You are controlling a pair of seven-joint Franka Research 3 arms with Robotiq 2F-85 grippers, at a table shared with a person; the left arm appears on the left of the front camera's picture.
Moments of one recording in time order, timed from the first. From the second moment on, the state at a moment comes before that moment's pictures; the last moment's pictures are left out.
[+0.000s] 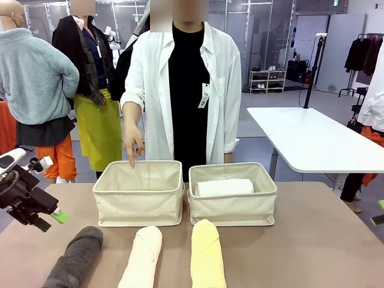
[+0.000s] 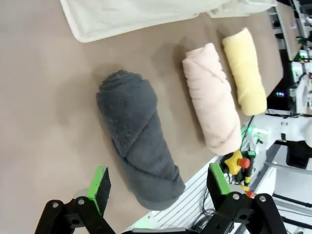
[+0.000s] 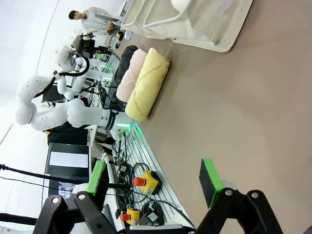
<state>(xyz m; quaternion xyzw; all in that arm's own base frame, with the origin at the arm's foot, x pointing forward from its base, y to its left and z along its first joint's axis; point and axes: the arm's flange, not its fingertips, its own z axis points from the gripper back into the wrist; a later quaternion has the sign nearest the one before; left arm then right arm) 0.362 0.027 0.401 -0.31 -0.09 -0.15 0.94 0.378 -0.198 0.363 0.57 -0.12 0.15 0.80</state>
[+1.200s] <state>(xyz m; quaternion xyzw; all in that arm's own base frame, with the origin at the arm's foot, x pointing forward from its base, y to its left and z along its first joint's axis) 0.391 -0.029 0.323 -0.26 -0.04 -0.17 0.95 0.378 -0.198 0.363 0.57 -0.12 0.15 0.80</state>
